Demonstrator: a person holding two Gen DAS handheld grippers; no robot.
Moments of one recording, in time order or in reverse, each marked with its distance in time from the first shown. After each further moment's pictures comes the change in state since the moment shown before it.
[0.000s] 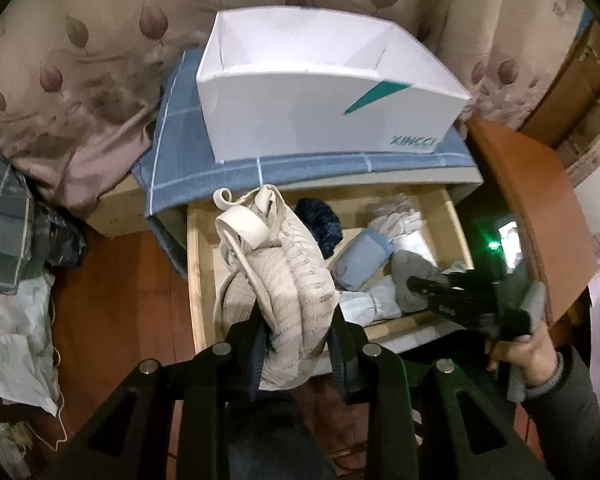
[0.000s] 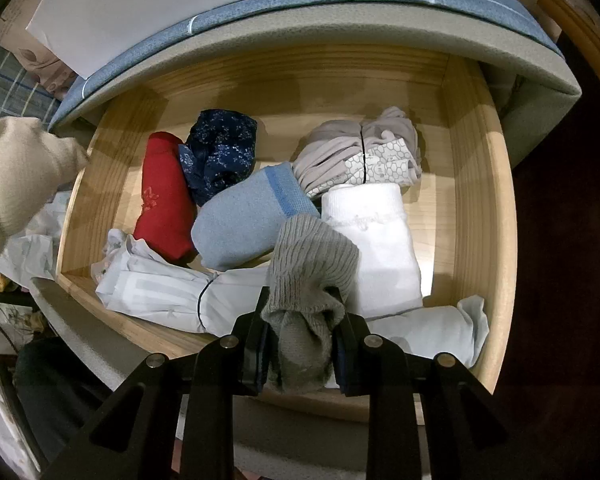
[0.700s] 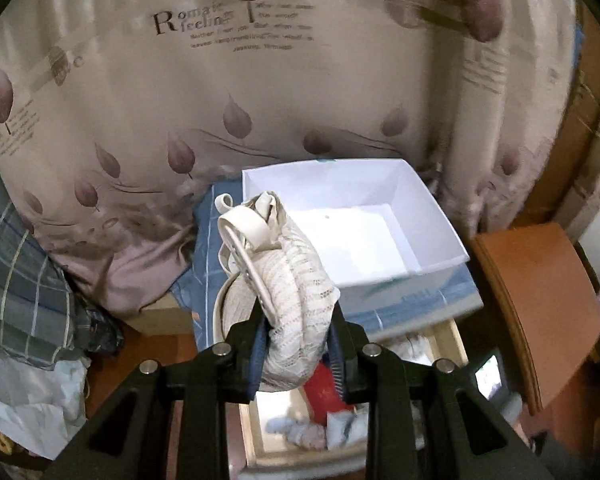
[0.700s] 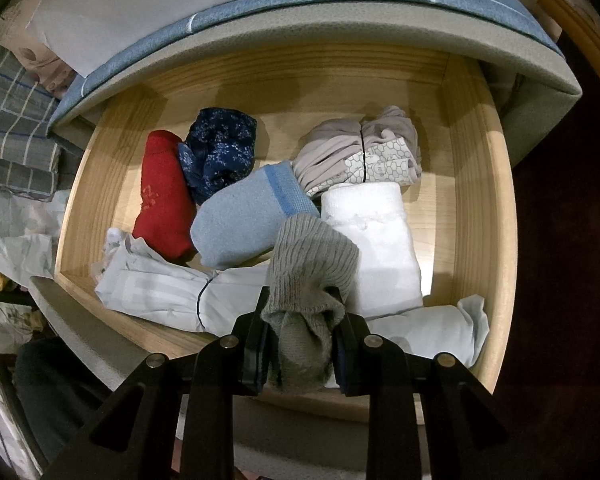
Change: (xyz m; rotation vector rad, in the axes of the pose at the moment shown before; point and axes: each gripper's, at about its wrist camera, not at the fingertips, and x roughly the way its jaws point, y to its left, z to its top) left arm -0.076 0.004 0.122 0.027 -0.291 0.098; right arm 0.000 0.000 -0.001 -0.001 0.004 -0.004
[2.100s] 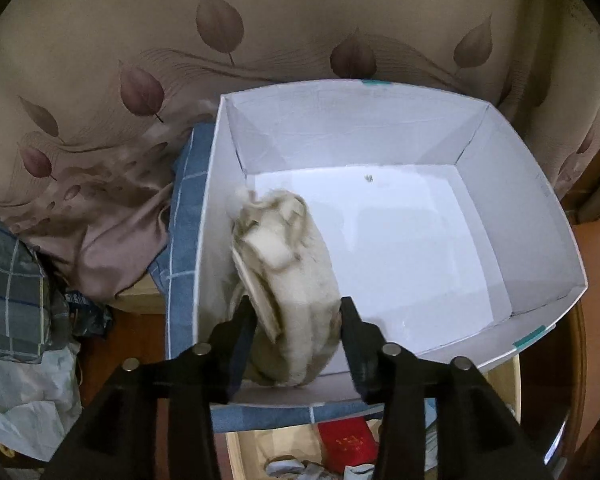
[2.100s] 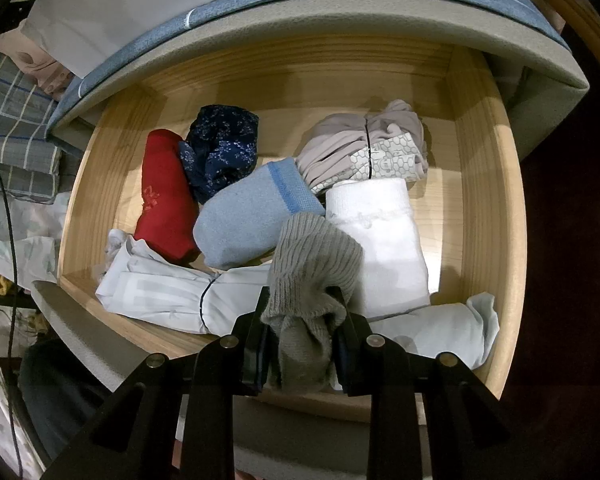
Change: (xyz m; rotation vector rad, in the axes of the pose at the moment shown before) left arm 0.177 0.010 0.020 -0.017 0.198 0.045; right arm 0.004 -0.001 0.001 0.016 0.017 0.015
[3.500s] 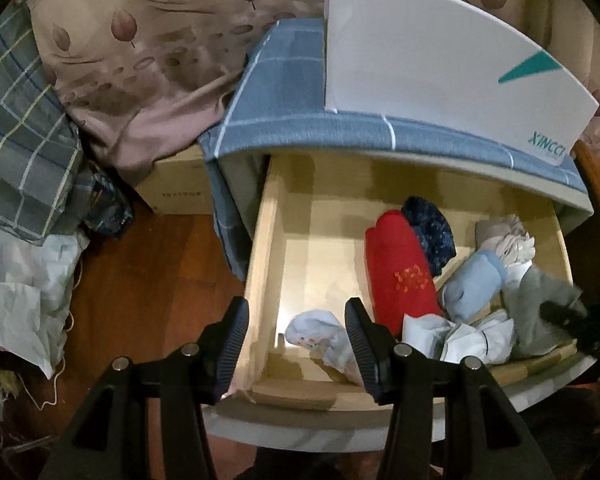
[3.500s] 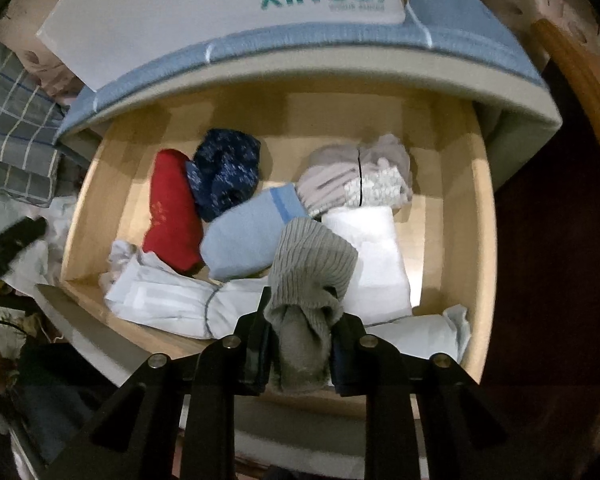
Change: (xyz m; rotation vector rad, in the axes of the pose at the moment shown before) left arm 0.006 0.029 -0.230 -0.172 0.040 0.089; right arm -0.029 0.008 0.003 -0.026 -0.070 -0.044
